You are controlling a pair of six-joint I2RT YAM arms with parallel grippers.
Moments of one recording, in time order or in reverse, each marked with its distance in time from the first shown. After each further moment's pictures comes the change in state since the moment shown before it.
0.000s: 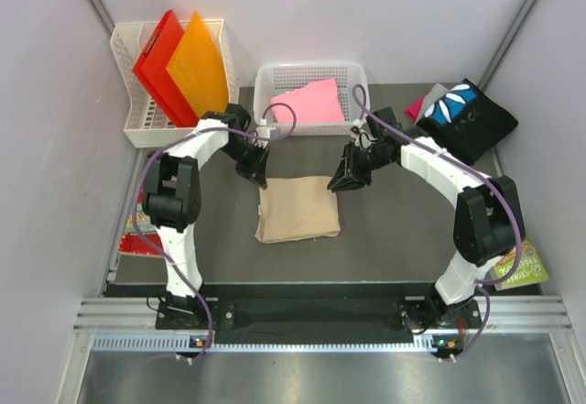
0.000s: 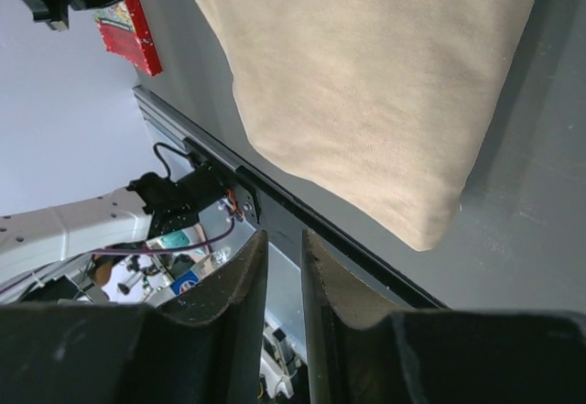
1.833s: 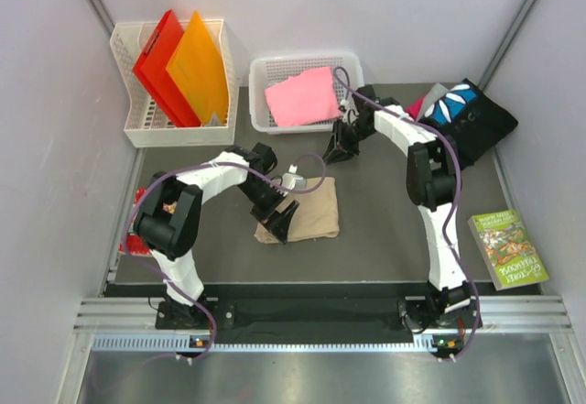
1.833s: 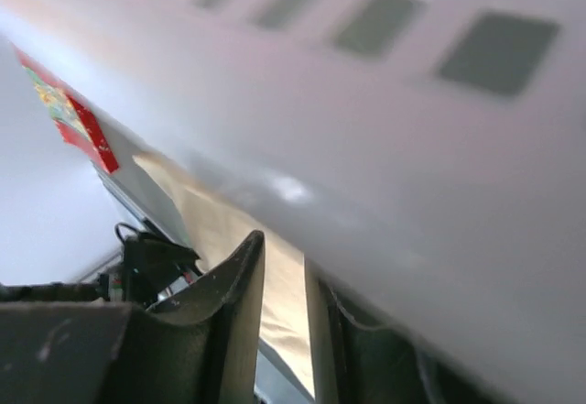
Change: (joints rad) left arm -0.253 -0.230 -0.397 -0.008 0.095 0.085; right arm -0.079 0.642 0.679 -0.162 0.014 -0.195
